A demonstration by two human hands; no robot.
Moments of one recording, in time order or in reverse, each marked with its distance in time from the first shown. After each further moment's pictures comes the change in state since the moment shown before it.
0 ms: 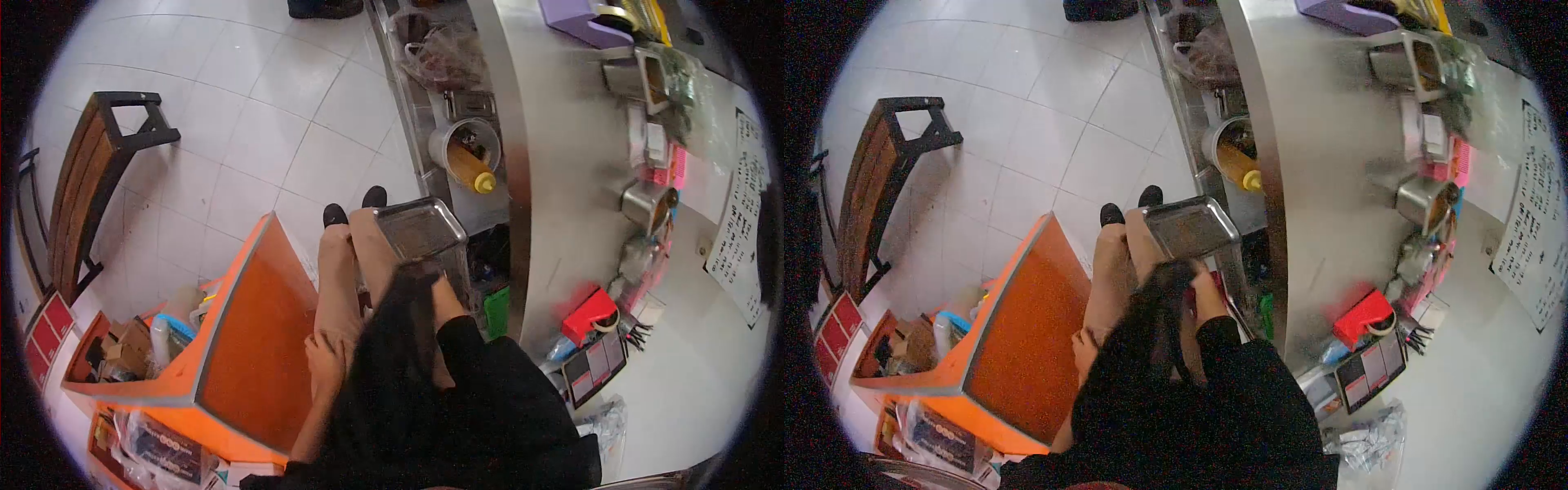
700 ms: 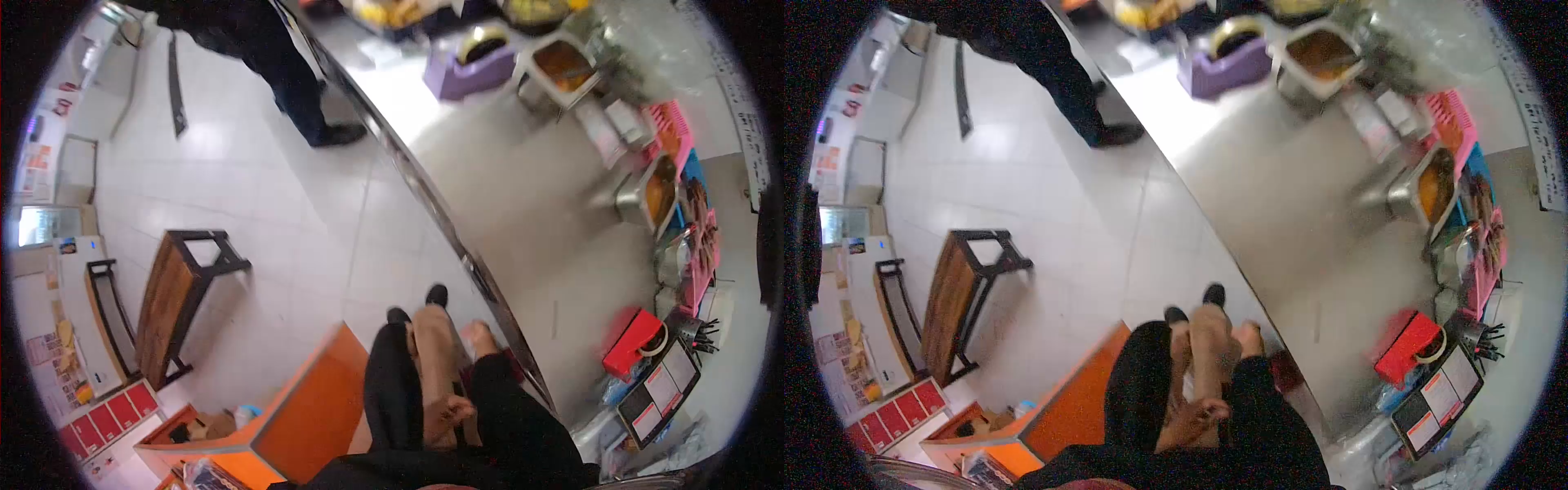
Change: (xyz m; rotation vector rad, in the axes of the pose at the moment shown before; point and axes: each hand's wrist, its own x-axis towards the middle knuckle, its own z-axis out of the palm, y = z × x) left_hand -0.098 0.191 -0.014 -0.208 -0.601 0.810; right_hand 0.071 -0.041 -0.020 -0.785 0.152 -0.250
